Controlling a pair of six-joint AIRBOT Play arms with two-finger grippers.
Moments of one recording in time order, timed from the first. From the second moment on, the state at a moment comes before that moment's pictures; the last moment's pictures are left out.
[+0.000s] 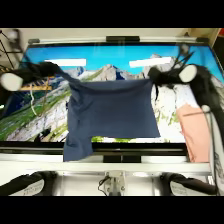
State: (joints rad) left arm -0.16 -1.25 1.24 1.31 -0.60 -1.56; right arm 0.12 -1.41 1.35 -1.26 0.90 1.87
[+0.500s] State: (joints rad) left arm -0.01 -1.36 1.36 1.39 -1.20 -1.54; right arm -0.01 -1.45 1.39 -1.38 1.30 1.71
